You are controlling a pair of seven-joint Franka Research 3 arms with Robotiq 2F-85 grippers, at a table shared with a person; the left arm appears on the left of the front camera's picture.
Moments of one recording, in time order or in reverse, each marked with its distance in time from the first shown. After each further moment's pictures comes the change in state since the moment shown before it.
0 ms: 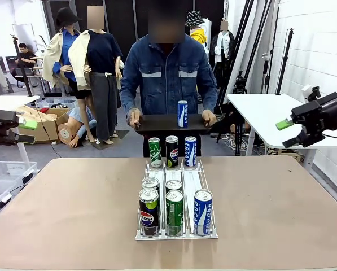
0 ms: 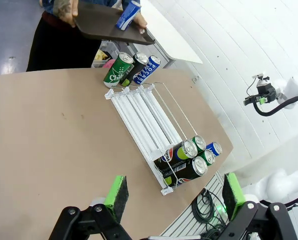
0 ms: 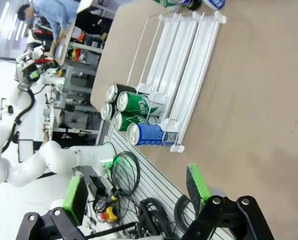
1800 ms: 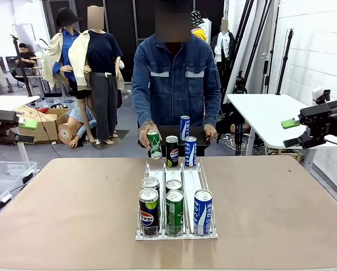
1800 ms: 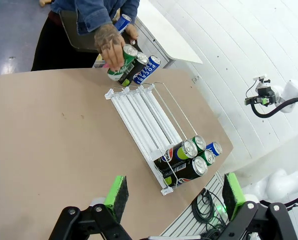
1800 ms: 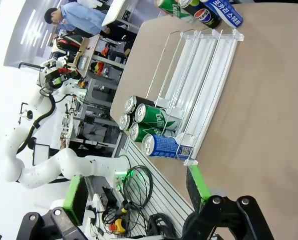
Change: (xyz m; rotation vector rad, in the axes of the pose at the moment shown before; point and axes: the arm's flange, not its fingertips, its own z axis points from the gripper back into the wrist) left arm 0.000 0.000 0.000 0.000 0.000 0.000; right arm -0.015 -0.010 0.004 0.114 -0.105 0.034
